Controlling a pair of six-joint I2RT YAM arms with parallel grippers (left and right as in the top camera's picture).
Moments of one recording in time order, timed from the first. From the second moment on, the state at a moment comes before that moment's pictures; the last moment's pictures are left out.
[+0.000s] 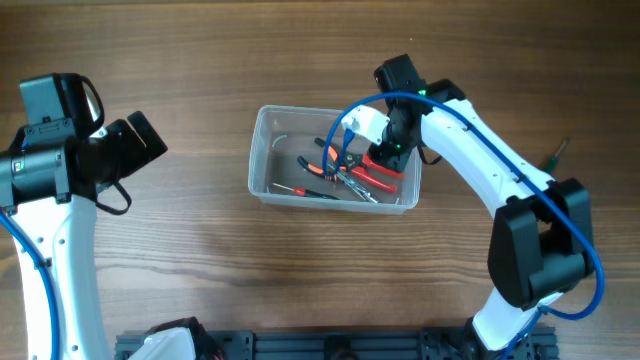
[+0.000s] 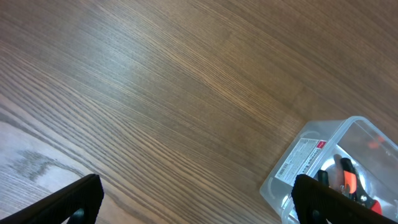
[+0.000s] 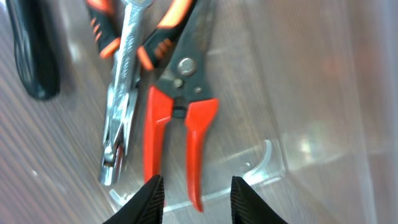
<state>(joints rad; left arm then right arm) 0.22 1.30 1.40 -1.19 -0.02 -0.37 0.38 1.88 1.42 -0.94 -0.11 -0.74</state>
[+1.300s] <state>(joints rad) 0.22 1.30 1.40 -1.19 -0.02 -0.37 -0.55 1.94 1.38 -0.87 0.00 0.26</state>
